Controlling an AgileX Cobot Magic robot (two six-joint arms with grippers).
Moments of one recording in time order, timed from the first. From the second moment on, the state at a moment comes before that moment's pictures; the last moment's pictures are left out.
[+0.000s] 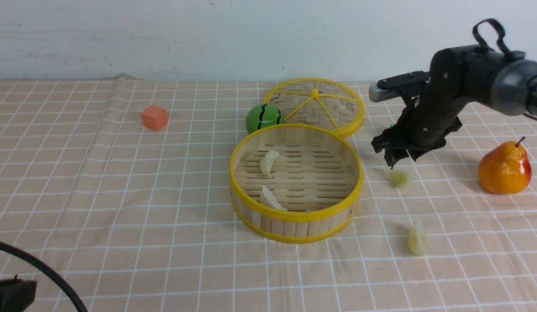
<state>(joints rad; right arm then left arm) 0.17 2.23 -1.89 0.01 0.88 -0.07 -0.58 0.57 -0.45 0.48 0.71 -0.63</state>
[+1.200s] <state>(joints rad) 0.38 2.33 -1.99 0.28 0.75 -0.25 -0.58 0.56 -0.43 0.49 0.57 -0.68</state>
